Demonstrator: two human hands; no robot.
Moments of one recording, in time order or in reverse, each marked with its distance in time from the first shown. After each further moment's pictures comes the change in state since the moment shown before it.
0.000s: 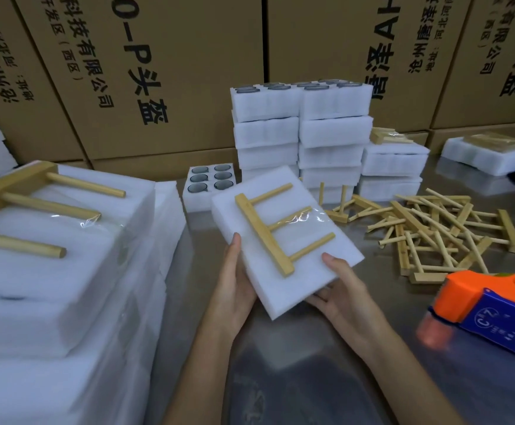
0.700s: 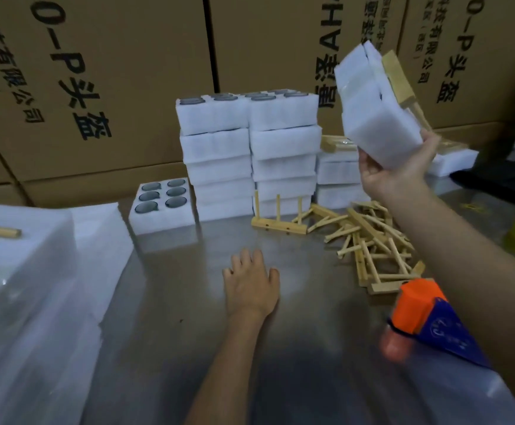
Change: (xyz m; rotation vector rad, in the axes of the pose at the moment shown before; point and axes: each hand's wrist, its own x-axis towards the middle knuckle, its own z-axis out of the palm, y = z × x) left_hand 0.085 -0.080 0.042 2.015 0.163 0.148; right_hand 0.093 -0.216 -0.023 0.573 0.477 -0.457
